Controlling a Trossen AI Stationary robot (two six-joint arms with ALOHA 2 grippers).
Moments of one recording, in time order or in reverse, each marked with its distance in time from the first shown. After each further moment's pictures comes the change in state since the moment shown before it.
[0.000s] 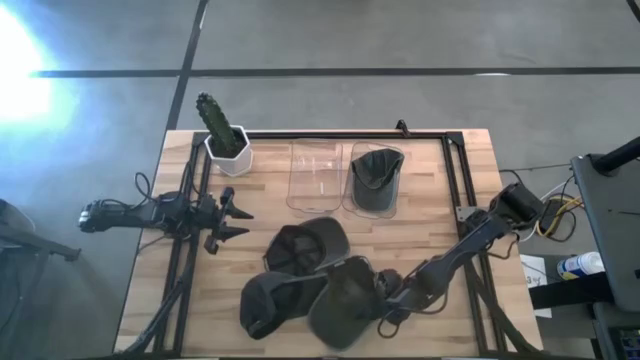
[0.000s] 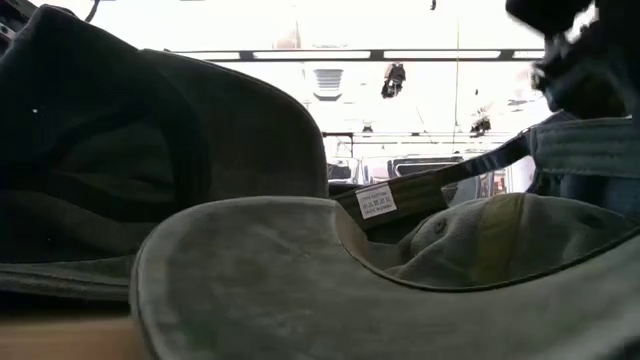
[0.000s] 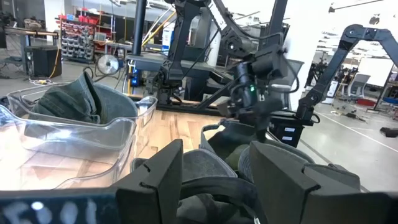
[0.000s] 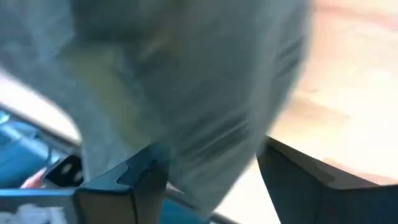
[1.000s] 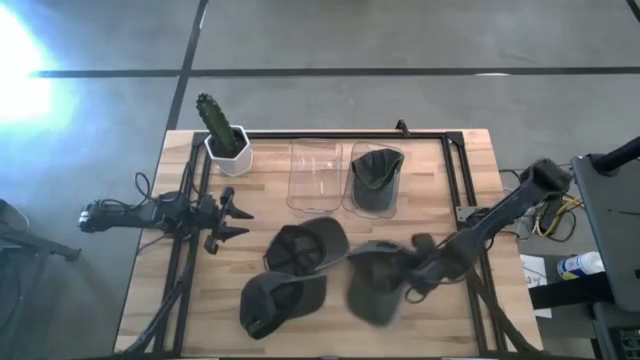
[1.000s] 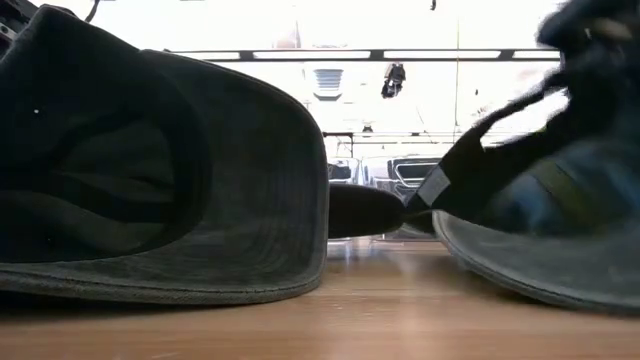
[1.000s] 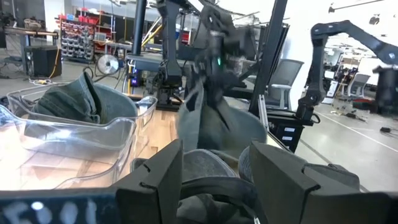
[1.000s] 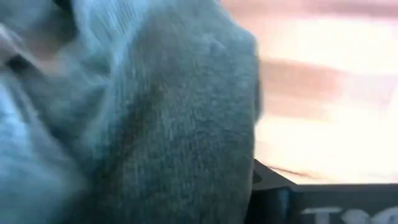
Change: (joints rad) left arm 0.000 0.007 0.000 0.001 0.000 0.000; right arm -0.029 -0.415 -0.127 -0.519 0.185 0.051
